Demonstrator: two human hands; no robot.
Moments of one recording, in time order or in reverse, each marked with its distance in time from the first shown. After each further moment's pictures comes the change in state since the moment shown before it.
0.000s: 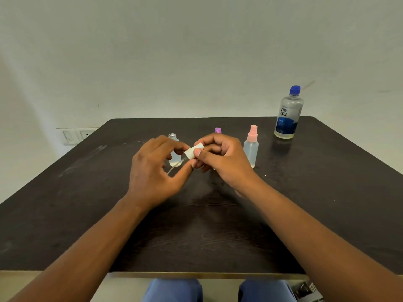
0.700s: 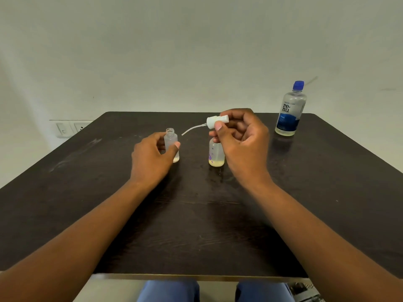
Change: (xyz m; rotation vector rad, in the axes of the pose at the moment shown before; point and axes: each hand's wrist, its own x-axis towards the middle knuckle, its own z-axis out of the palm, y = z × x) left_hand 0.012 -0.035 0.031 -0.165 -0.050 -0.614; right_hand 0.005 -0.007 -0.007 -0.037 0.372 -0.273
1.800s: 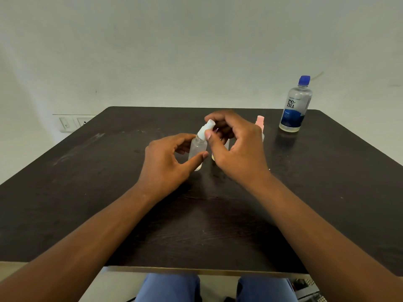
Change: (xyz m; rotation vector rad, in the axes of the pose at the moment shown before) left_hand -0.034 0.030 -0.008 -0.051 -0.134 0.380; right_hand -0.005 0.003 0.002 -0.352 -0.186 -0.257
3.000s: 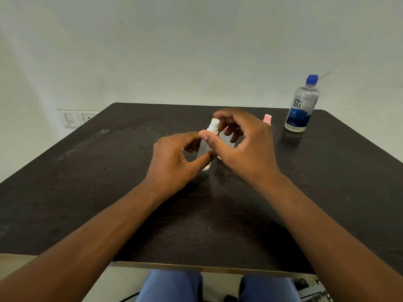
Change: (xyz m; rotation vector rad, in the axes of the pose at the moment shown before) left_hand -0.001 0.009 0.000 0.048 0.030 0.071; right_hand 0.002 -0.003 -0.004 -0.102 0.001 -0.031
